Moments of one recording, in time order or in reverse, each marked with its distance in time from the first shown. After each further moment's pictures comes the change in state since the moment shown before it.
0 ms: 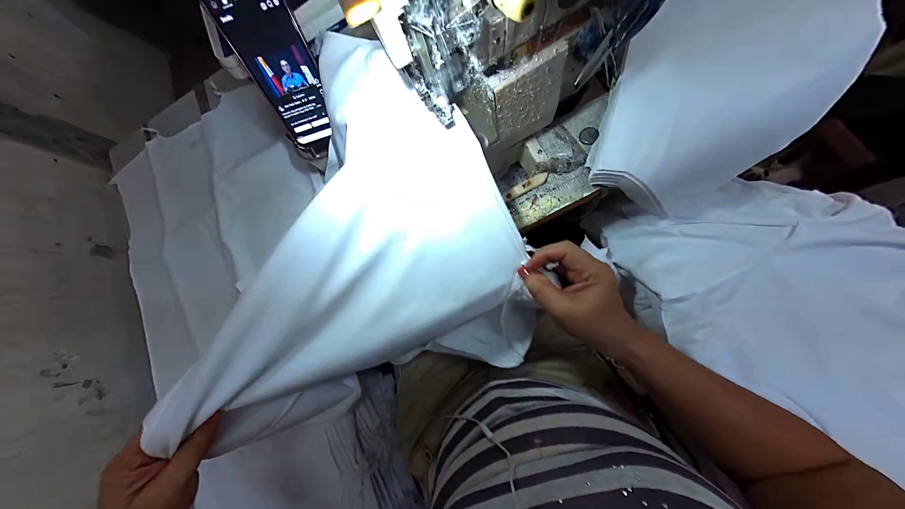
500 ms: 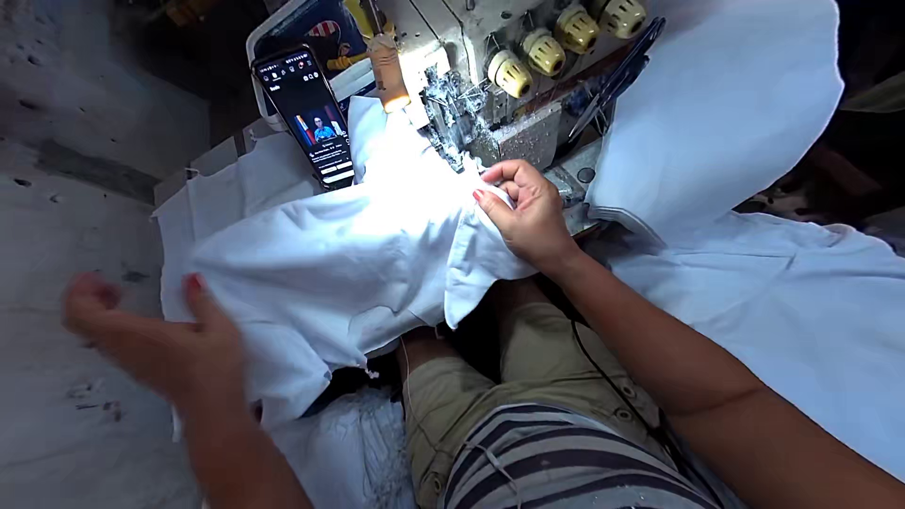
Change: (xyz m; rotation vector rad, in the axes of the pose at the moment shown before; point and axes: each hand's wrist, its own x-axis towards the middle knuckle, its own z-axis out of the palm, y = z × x) left_hand 0.117 0.033 0.048 0.595 0.406 0.140; right_hand 0.122 -0.002 0.036 0.013 0.106 -0.076
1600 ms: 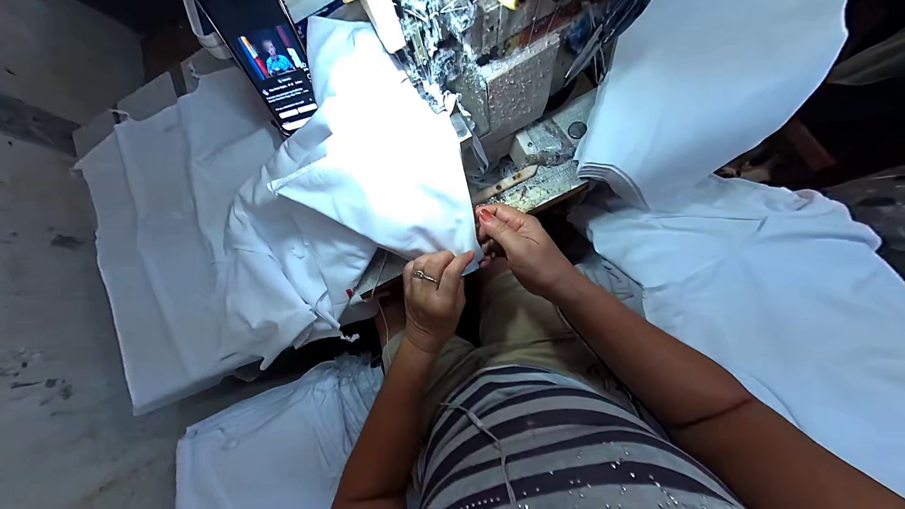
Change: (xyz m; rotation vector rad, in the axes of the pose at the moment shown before) left_hand -0.149 0.108 0.172 -0.404 0.090 0.601; right_hand -0.075 -0.007 -0.018 0.244 -0.311 0.494
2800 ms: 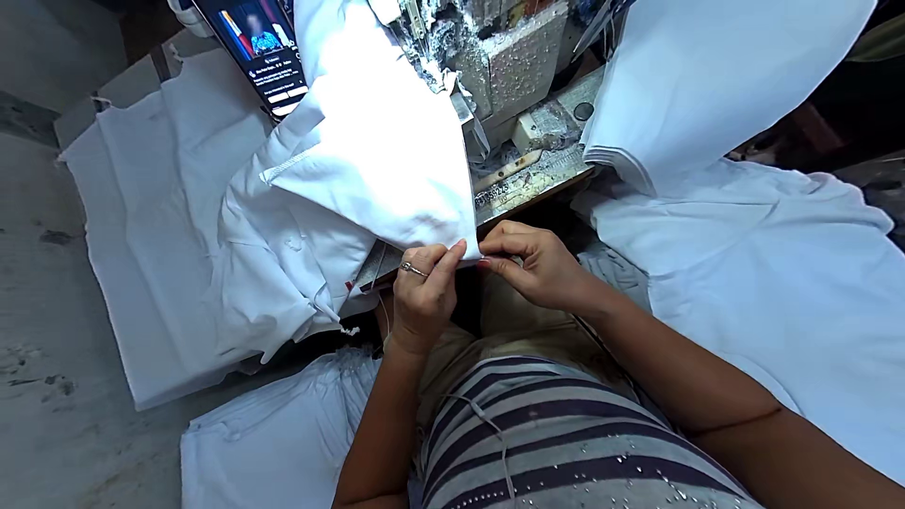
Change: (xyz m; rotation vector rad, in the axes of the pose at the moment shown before) left_hand 0.010 -0.006 -0.023 -0.224 -0.076 -0.032; right_hand -0.023 0.012 -0.011 -0.421 -0.100 -0.364
